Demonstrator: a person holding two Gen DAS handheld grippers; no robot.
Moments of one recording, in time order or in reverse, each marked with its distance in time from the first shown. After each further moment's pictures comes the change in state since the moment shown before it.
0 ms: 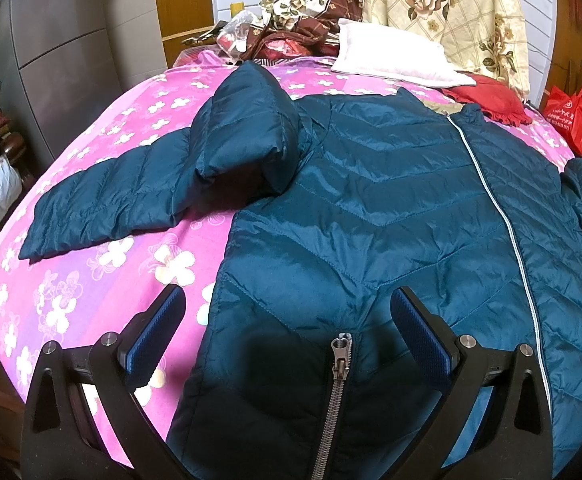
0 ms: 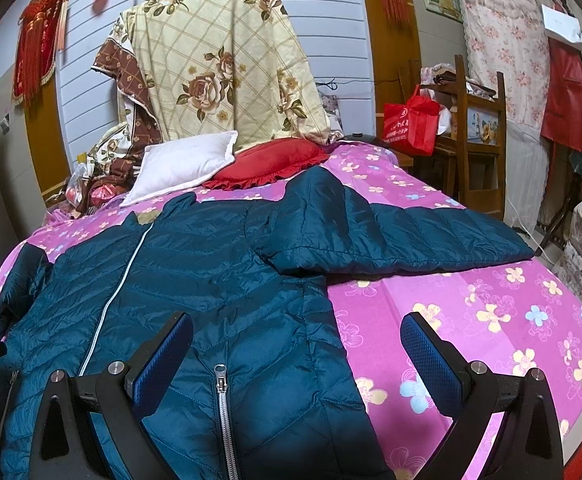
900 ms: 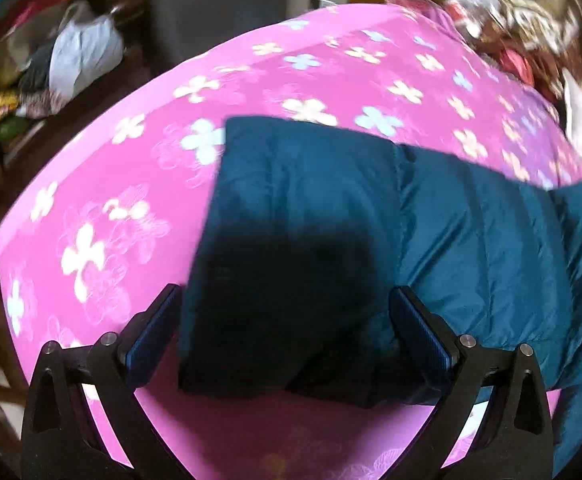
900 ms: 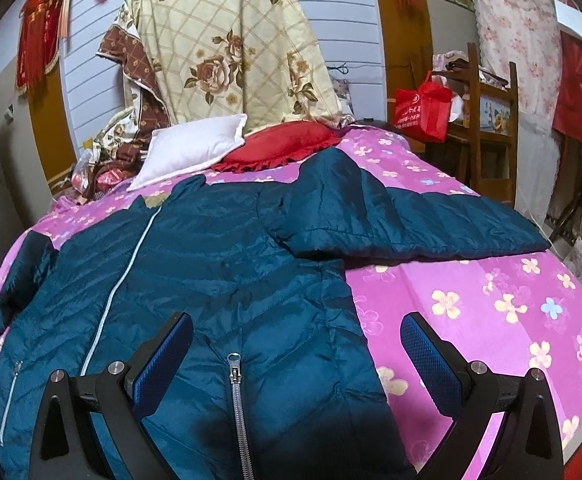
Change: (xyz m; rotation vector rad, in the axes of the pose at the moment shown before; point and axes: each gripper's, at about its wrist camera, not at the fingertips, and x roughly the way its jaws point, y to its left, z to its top) left arm 0.122 0.309 0.039 -0.439 0.234 0.258; right arm 0.015 0.009 -0.006 -0.023 0.058 0.027
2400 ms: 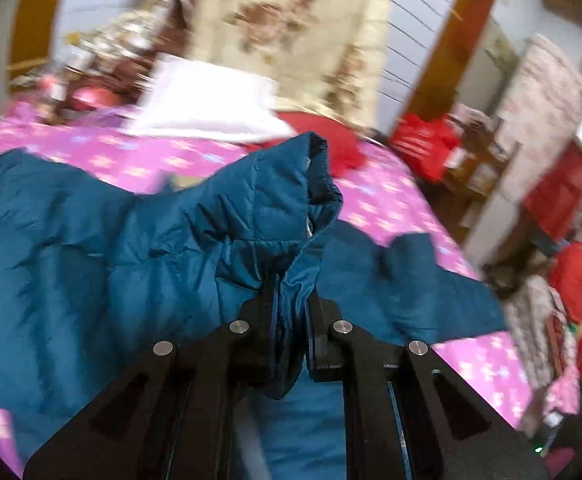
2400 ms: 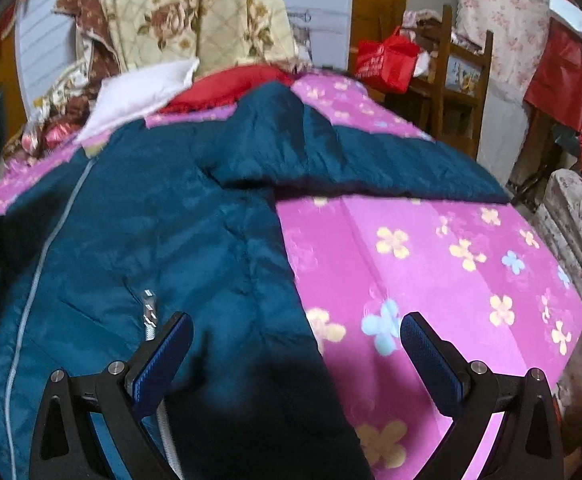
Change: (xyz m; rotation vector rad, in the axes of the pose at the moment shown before) left arm -0.239 -0.445 -0.151 0.575 -0.130 -0.885; right arm 0.028 -0.037 -0.028 -0.002 0.257 -0.167
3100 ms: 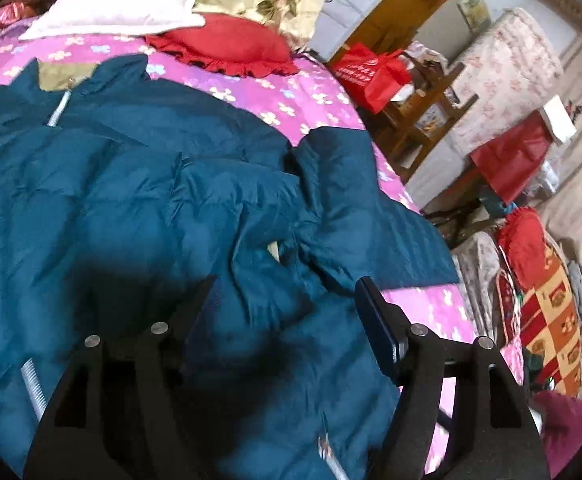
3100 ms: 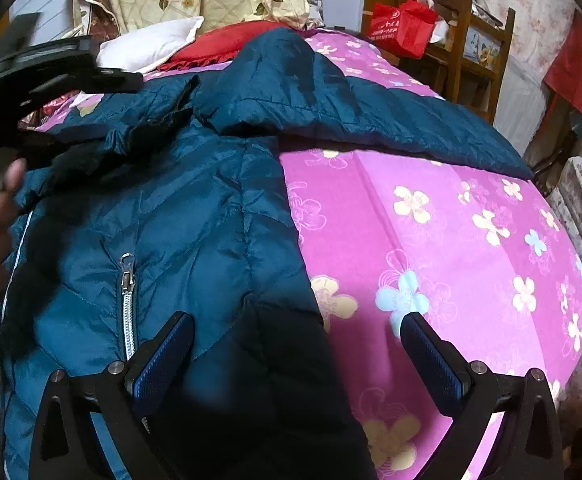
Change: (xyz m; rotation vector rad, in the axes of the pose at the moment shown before) left arm 0.084 -0.057 -0.048 -0.040 0.233 -0.211; right arm 0.020 0.000 -0.004 -0.015 0.095 0.013
